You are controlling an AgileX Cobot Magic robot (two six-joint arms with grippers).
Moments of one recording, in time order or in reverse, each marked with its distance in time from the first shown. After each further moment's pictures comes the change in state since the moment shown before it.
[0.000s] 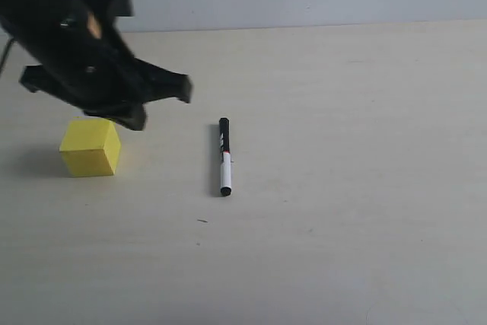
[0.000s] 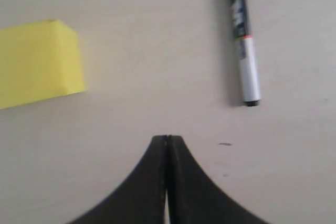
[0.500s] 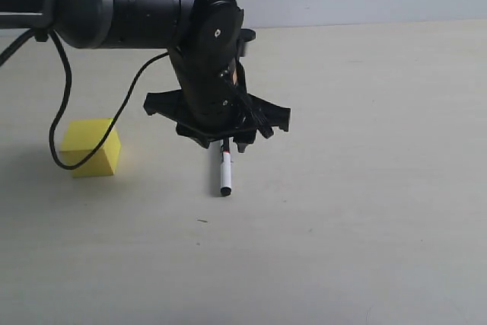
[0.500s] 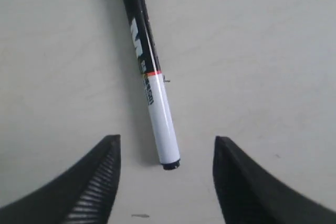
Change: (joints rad) left arm -0.185 0.402 -0.304 0.078 -0.004 -0.217; right arm 0.000 0.000 0.000 0.000 0.000 0.000
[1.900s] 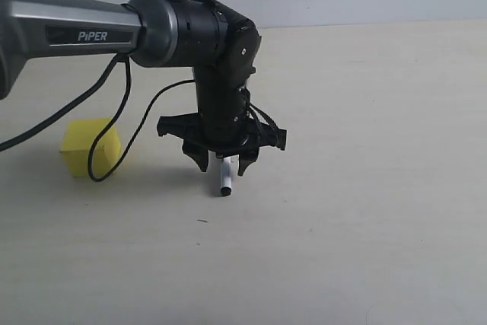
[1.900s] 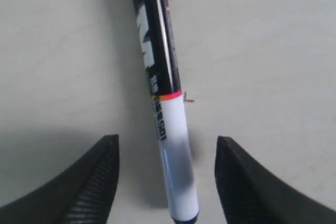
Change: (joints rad) left arm 0.051 0.244 -0.200 -0.086 0.155 0.042; right arm 0.000 0.000 0.000 0.000 0.000 0.000
